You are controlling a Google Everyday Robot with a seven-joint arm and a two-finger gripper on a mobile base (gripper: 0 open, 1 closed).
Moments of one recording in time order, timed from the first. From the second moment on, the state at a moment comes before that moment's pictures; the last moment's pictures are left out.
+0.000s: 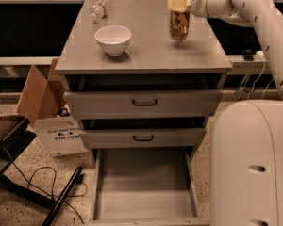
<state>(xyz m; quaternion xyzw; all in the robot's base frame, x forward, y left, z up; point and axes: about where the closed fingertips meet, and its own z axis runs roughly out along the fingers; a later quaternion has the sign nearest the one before) 0.873 -0.140 0.953 -0.22 0.76 0.25 0.56</state>
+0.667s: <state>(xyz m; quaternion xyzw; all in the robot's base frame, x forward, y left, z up) 0.884 -0.175 1.036 -0.18 0.71 0.23 0.65</state>
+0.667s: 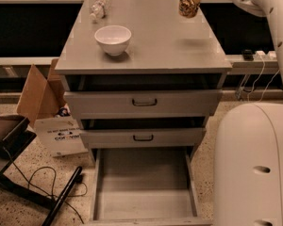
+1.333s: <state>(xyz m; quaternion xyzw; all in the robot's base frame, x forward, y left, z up) 0.901 -0.162 0.951 -0.18 0.72 0.22 0.63</state>
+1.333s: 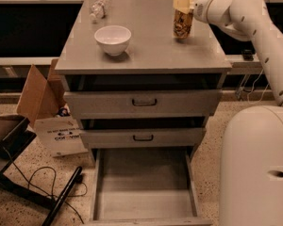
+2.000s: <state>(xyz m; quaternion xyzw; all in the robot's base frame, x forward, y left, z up) 0.897 -0.156 0.929 -0.18 0.73 0.21 0.62</state>
